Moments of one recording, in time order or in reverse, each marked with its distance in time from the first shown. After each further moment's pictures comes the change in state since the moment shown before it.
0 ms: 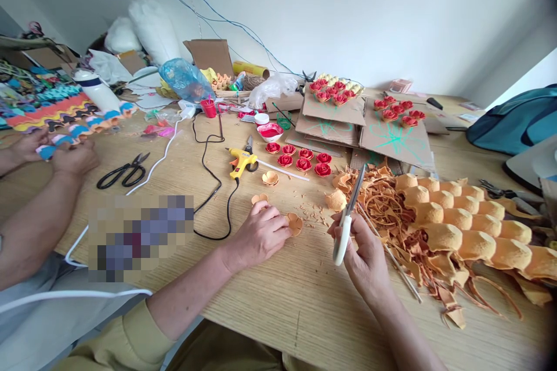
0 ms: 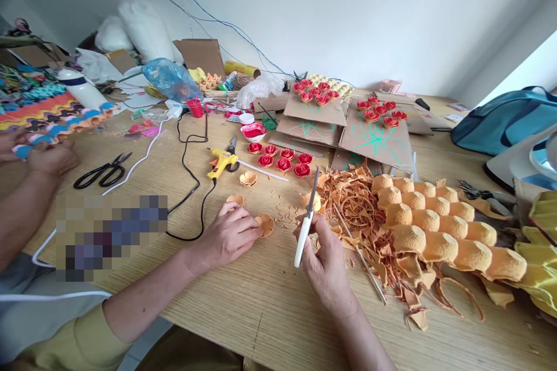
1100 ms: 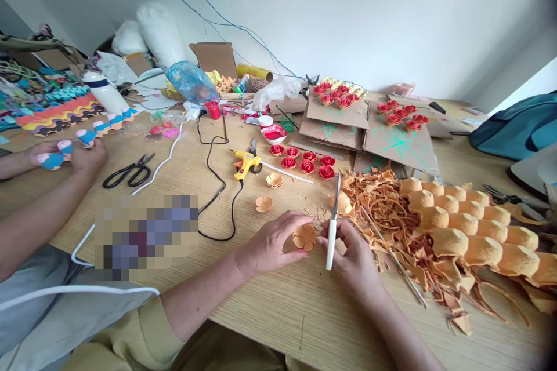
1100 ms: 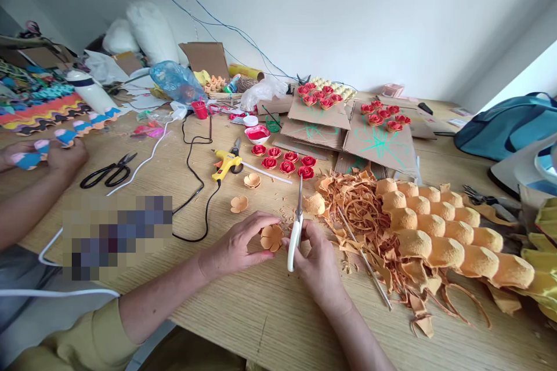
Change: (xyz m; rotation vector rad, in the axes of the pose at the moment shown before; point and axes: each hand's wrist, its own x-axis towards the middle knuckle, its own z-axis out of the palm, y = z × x) left_hand 0.011 0.016 0.005 -0.663 0.091 -0.204; right_hand 0.002 0.005 0.017 -0.012 -0.146 0.122
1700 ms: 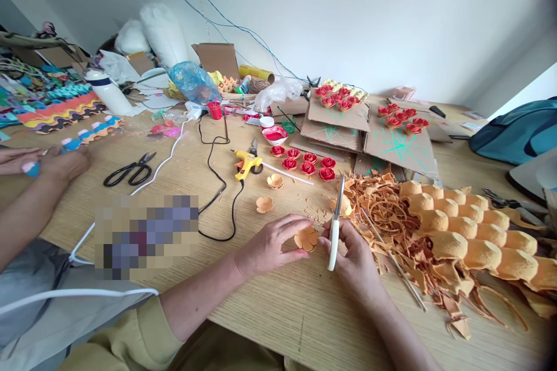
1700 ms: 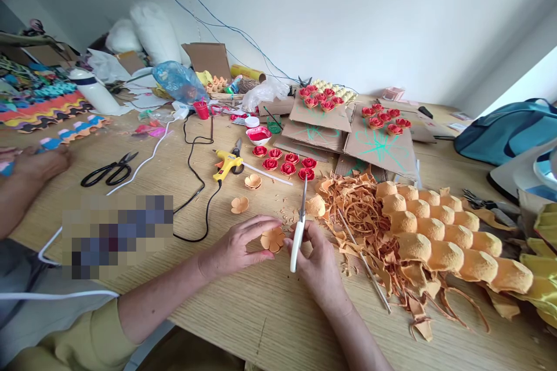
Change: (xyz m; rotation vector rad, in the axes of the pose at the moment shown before) left_hand -0.003 -0.005 0.002 0.010 0.024 0.017; right_hand 0.001 -0.003 -0.001 0.046 0.013 0.006
